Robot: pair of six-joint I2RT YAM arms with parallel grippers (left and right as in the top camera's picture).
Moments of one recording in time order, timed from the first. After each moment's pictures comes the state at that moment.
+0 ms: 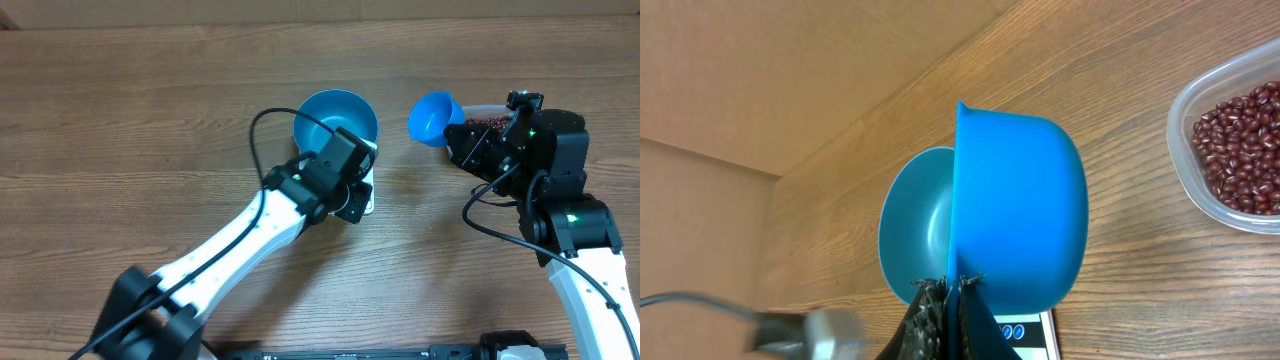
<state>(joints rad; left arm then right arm) -0.71 1.64 1.19 -0.62 0.08 -0.26 0.06 1.11 0.99 -0.49 -0.37 0.64</state>
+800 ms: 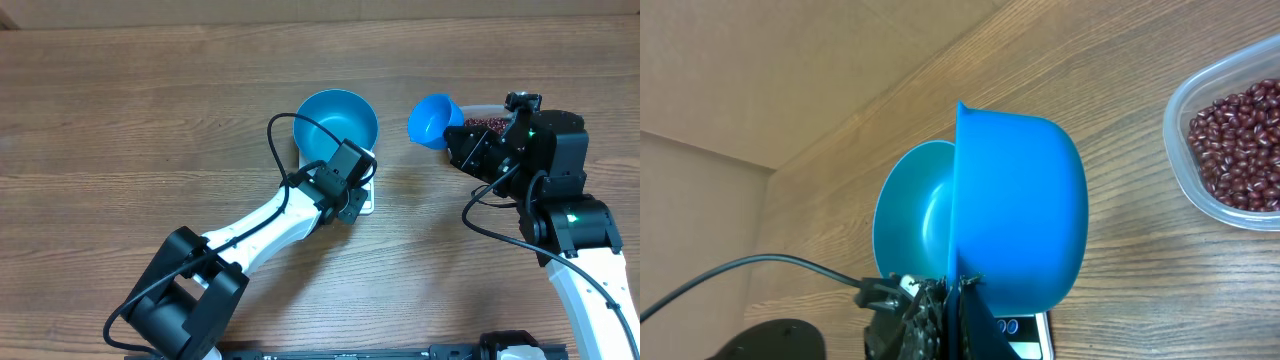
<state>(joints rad) -0.71 1.79 1.09 -0.41 -0.06 -0.18 0.06 1.11 0.99 -0.51 -0.37 0.62</state>
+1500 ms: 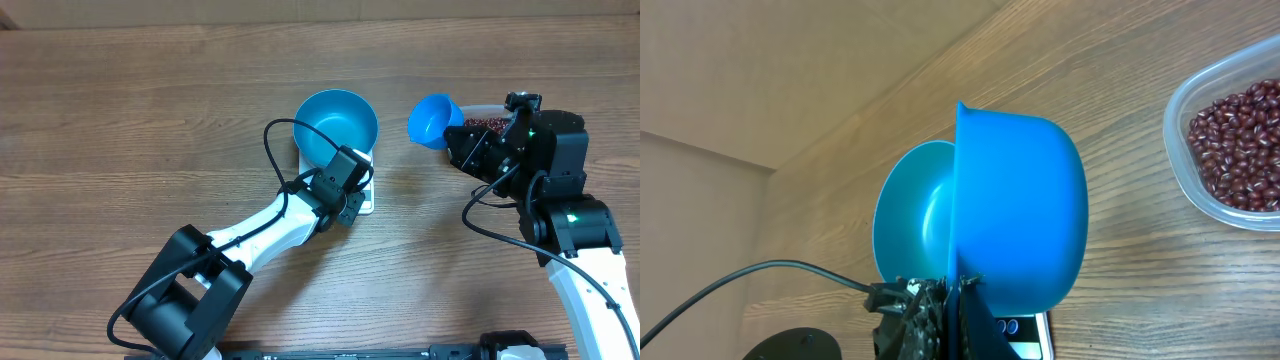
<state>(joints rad) -0.71 1.80 1.02 -0.29 -0.09 -0.18 0.06 1.11 0.99 -0.51 -0.38 0.62</state>
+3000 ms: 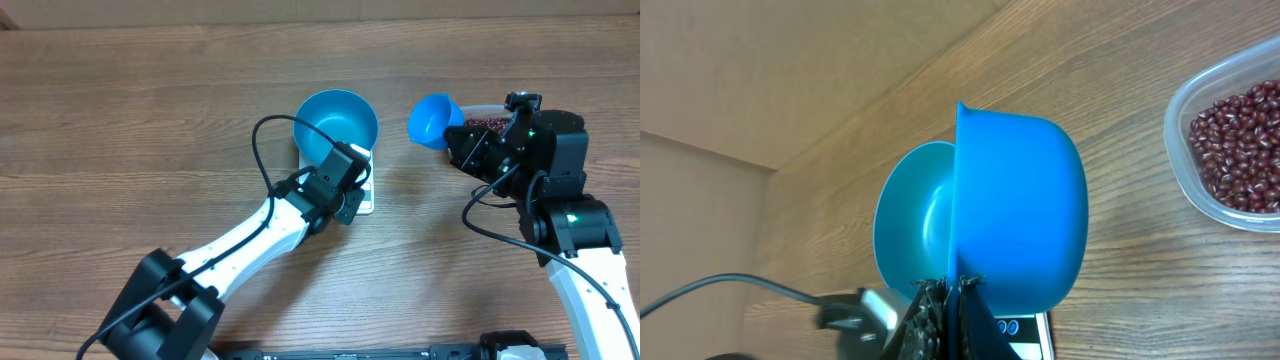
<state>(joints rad) -0.71 1.69 1.03 -0.37 -0.08 -0.19 0.06 1.11 0.99 -0.50 -0.38 0.62</state>
